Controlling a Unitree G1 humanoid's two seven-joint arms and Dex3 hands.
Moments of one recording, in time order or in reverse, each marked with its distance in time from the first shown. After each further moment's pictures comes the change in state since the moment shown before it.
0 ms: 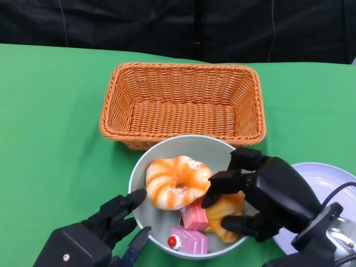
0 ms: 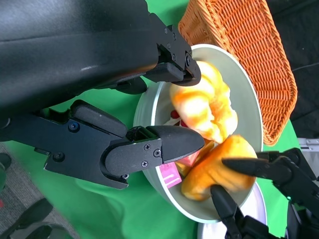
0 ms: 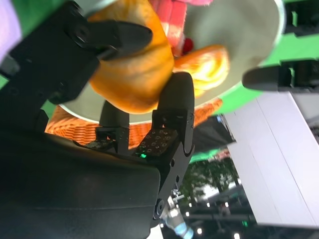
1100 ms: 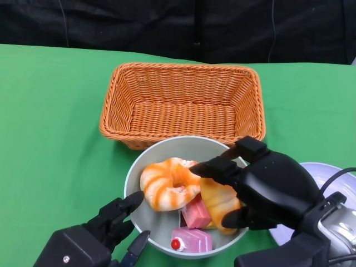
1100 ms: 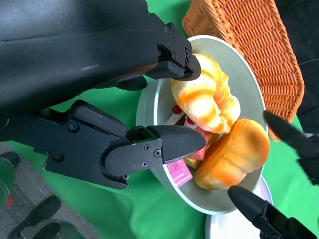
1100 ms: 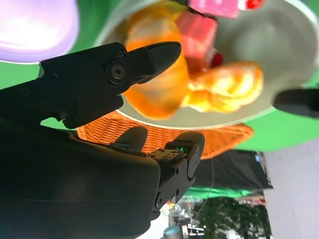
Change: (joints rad) left arm 0.008 0.029 -0.007 0.000 -0.009 0.004 0.000; right arm 0.076 -0.005 -0.011 -0.420 -0.190 0.418 0.453
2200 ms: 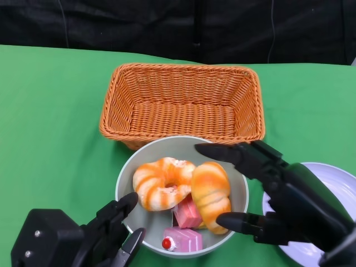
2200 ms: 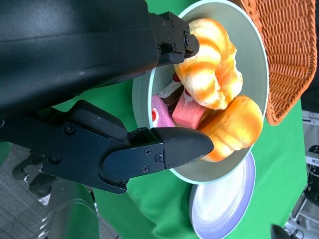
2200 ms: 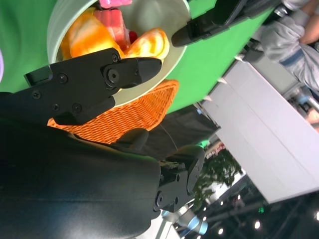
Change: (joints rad) left arm -0.050 0.041 0.067 0.018 -0.274 0.143 -0.107; right arm 0.191 0.098 -0.149 -0.196 0.435 -0.105 0.030
